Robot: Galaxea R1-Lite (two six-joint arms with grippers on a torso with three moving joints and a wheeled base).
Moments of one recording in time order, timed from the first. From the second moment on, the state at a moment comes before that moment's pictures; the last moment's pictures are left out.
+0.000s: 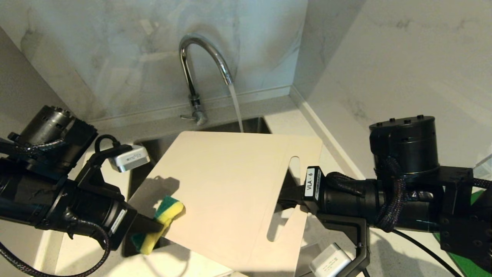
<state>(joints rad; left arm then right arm) -0.58 1.48 -1.10 0.50 -0.21 -0.08 0.50 1.49 -0.83 -0.27 0.50 -2.24</state>
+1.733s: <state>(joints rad) -0.17 1.37 -1.00 0.18 -0.40 -0.20 0.39 1.26 -0.67 -0.26 0.40 -2.06</state>
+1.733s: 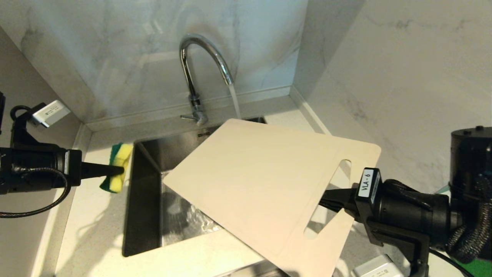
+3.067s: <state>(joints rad) -0.20 1.45 -1.01 0.17 -0.39 -0.18 0.34 1.07 -0.46 -0.25 -0.01 -1.75</state>
